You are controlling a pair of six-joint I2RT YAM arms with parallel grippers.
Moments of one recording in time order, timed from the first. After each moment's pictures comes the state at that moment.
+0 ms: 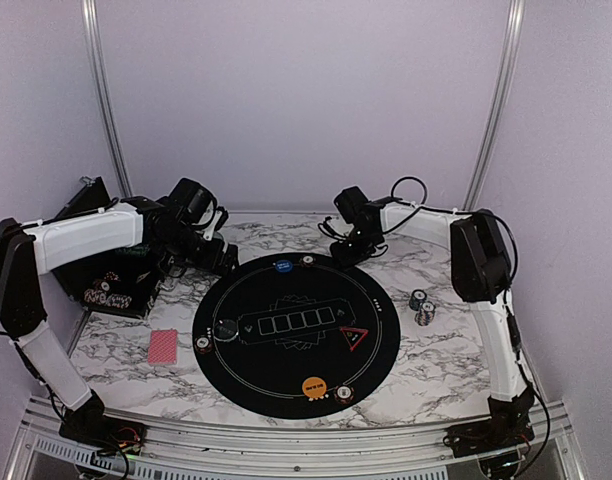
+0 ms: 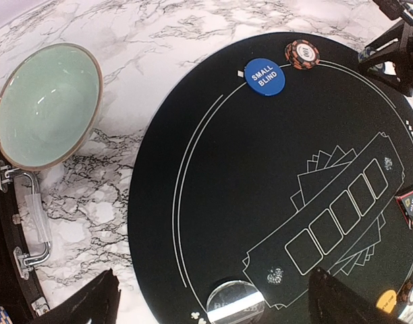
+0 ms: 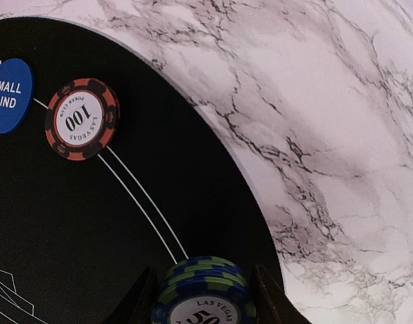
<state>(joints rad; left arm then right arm) -0.54 1.66 1.31 -0.64 0.00 -0.22 0.55 2.34 1.97 -0.73 0.03 -0.02</state>
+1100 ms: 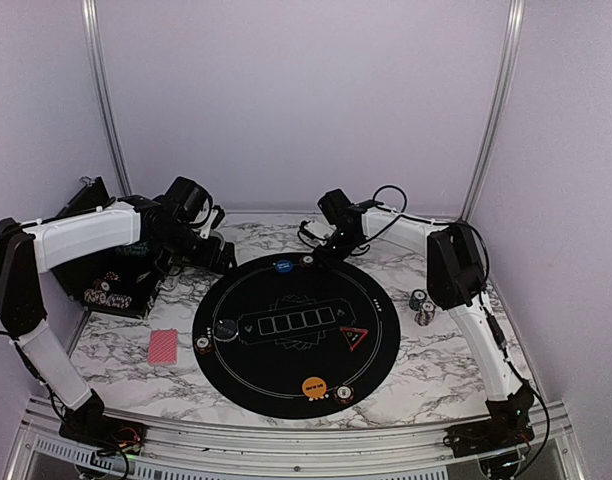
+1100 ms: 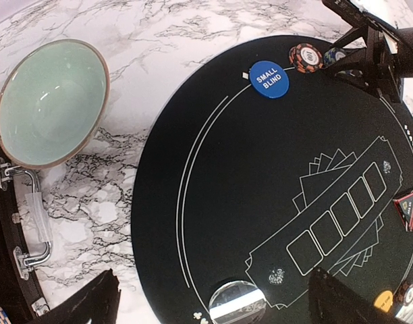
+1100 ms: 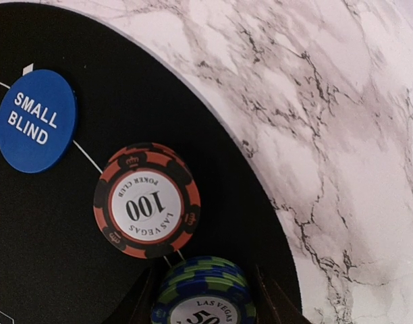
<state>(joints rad) -0.51 1.66 1.31 -0.64 0.04 -0.22 0.58 2.55 2.25 -0.77 -0.04 -0.24</state>
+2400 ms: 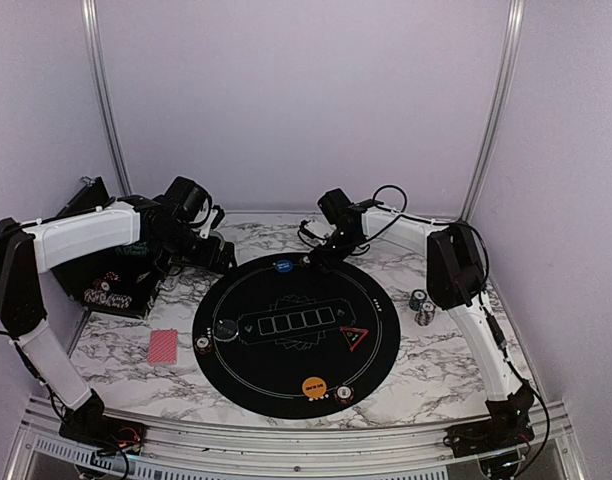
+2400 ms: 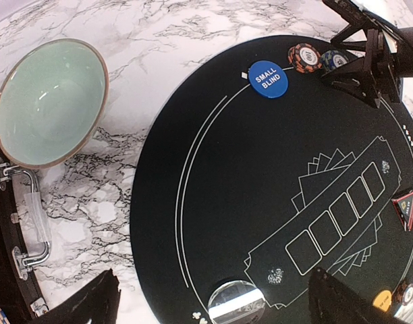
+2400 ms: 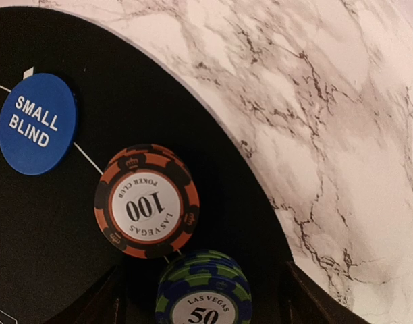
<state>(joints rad) -0.51 1.66 1.31 -0.64 0.05 -0.22 0.58 2.56 2.26 -0.78 -0.05 -0.23</state>
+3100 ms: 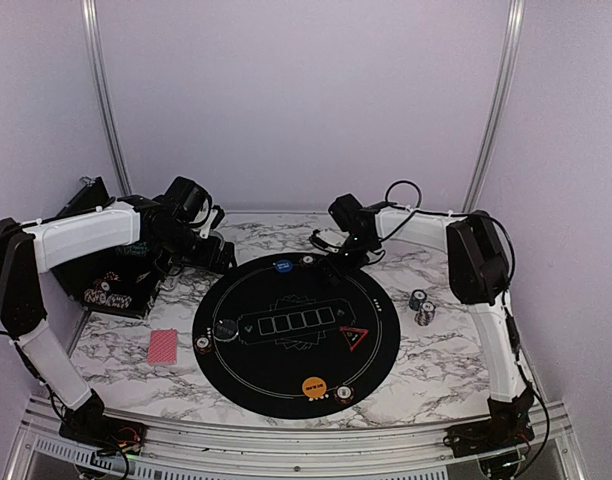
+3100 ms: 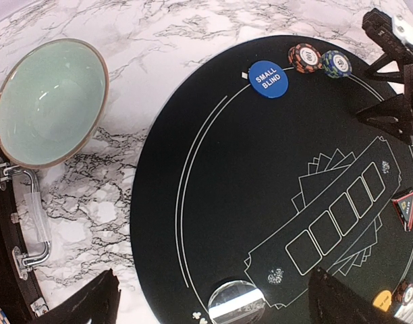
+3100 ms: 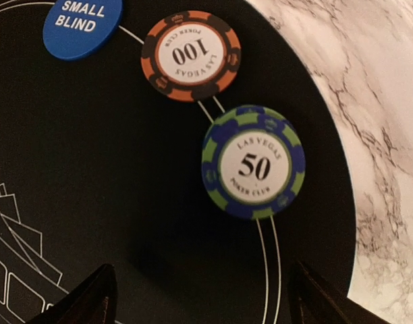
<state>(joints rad) -0.51 1.66 1.31 -0.64 0.05 -0.22 0.57 2.35 1.95 -0.77 -0.10 -0.13</state>
